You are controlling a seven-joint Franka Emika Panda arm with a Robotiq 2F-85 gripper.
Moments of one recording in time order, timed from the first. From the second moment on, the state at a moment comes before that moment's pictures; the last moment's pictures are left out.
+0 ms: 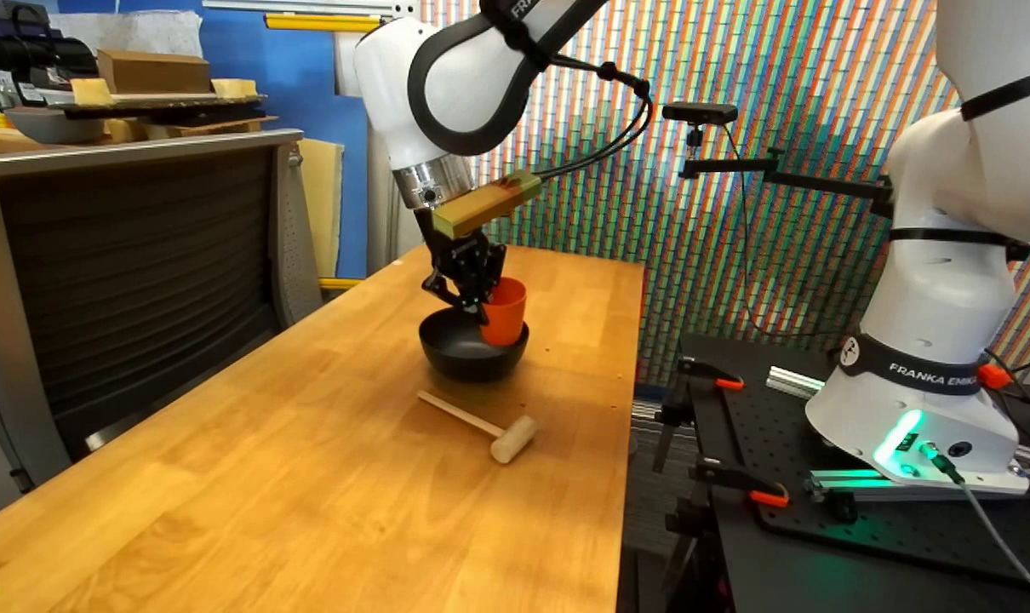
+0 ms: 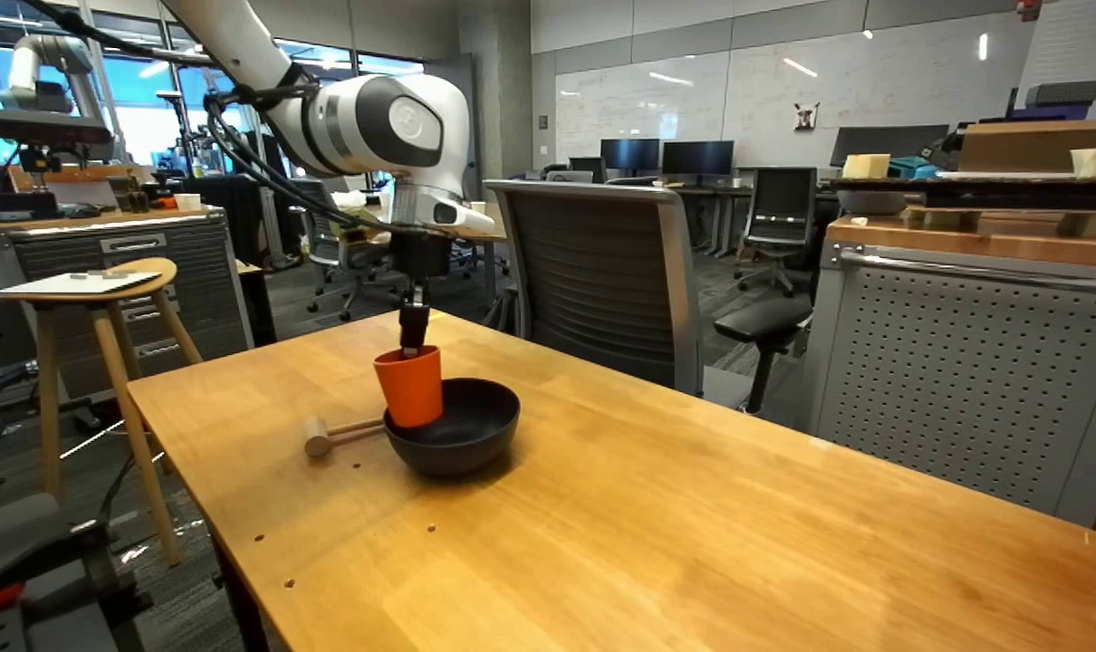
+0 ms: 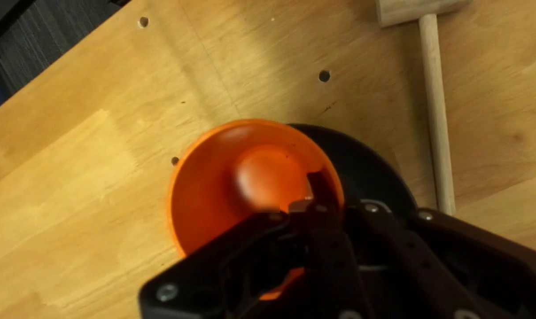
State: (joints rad) arm 0.12 0.40 -0.02 -1.97 -0.09 2.05 0.71
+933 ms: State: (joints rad) arm 0.13 0.45 0.04 -1.86 0.06 2.13 0.48
